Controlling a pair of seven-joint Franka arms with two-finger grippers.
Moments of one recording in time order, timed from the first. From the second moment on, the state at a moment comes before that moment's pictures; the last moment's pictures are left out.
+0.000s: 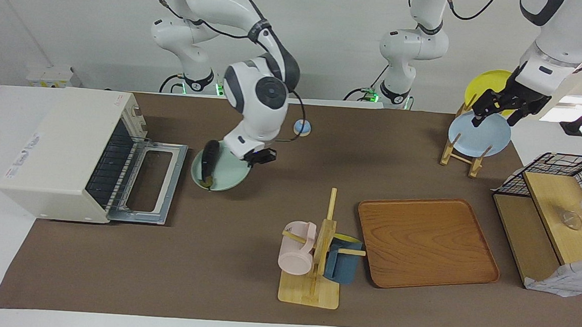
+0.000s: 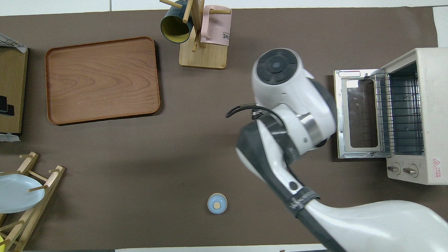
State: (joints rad) left arm 0.01 -0.10 -0.05 -1.66 -0.01 1.54 -0.04; right arm 0.63 0.44 -0.01 -1.57 -0.06 1.78 0.71
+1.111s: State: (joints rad) left arm -0.14 -0.30 -0.10 -1.97 -0.05 1.64 -0.16; right arm 0.53 0.66 0.08 -1.09 0.08 1.82 0.97
